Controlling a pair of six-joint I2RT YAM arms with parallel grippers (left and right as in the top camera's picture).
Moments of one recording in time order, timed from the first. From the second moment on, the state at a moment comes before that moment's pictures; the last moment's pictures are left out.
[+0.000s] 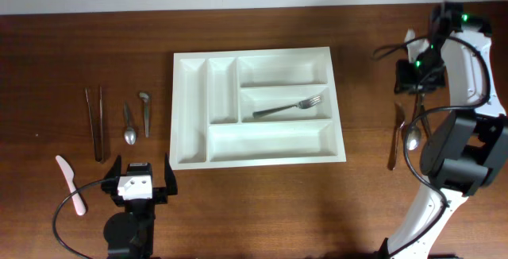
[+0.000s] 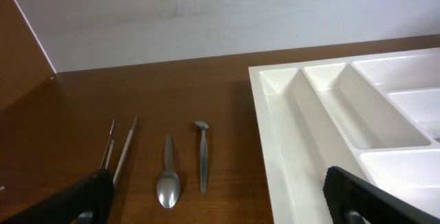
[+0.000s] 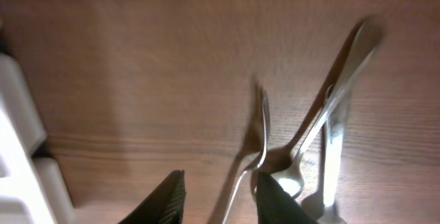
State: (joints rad) left arm 0.03 0.07 0.02 -0.08 -0.05 0.11; right arm -0.27 2.18 1.97 -1.33 -0.07 -0.22
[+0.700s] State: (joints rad) left arm 0.03 0.07 0.02 -0.08 -0.05 0.11; right arm -0.29 2.18 1.65 -1.04 -0.08 -0.16
